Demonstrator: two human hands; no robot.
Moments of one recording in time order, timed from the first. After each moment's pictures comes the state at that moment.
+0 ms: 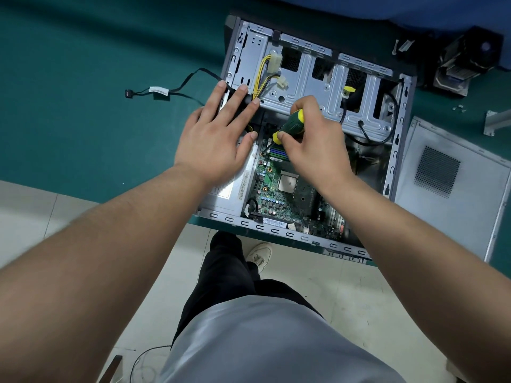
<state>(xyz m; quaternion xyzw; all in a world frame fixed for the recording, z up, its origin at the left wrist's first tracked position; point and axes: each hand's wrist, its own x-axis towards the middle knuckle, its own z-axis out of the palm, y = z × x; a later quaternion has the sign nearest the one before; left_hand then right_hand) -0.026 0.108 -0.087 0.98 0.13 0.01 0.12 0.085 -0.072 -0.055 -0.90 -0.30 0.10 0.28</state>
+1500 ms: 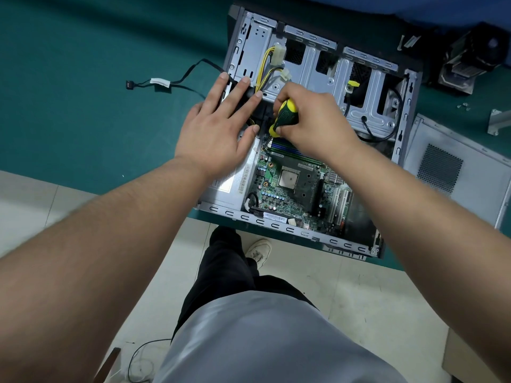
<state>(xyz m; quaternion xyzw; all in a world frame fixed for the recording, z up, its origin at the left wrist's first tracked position) -0.025 0.108 -0.083 0.98 0.14 0.00 0.13 0.109 -0.051 -0.032 -0.88 -0.35 0.23 0.23</state>
